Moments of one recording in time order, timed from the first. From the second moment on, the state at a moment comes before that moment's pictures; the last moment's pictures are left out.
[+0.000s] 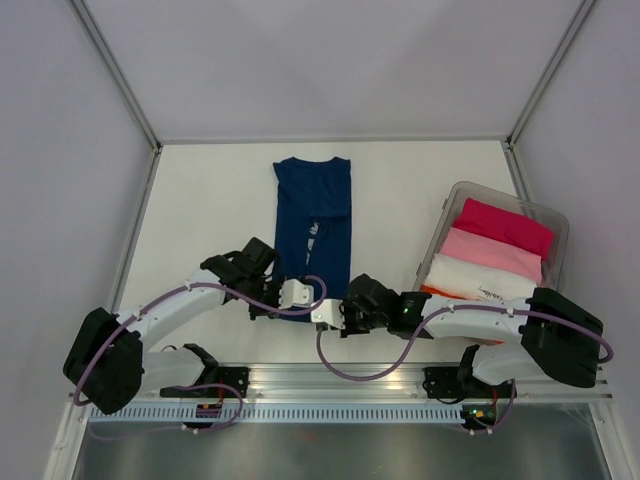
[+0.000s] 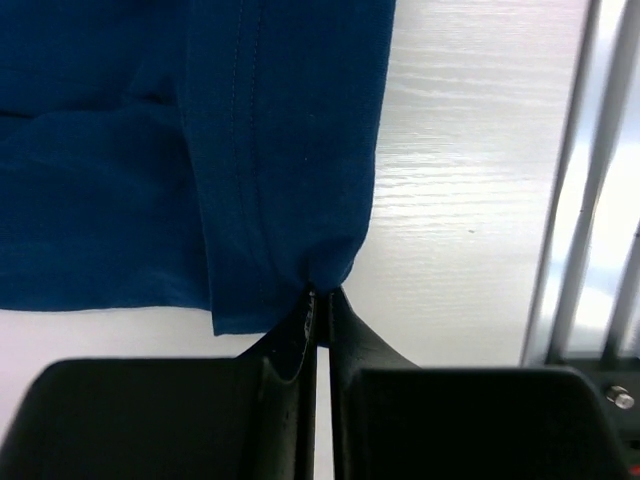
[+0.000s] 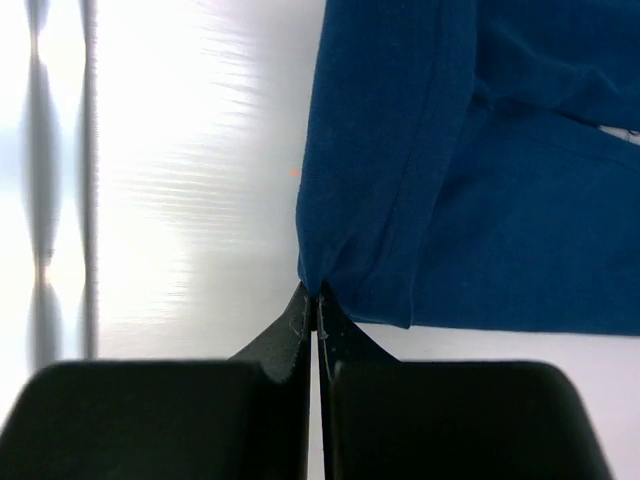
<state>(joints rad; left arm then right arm) -0.62 1.22 0.69 -0.70 0.41 0.90 1.10 1.34 0.58 -0.03 -0.14 -0.57</state>
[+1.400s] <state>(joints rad) -0.38 1.70 1.05 -0.94 0.51 0.91 0.66 1.73 0.95 -0.35 -0.62 -0.20</state>
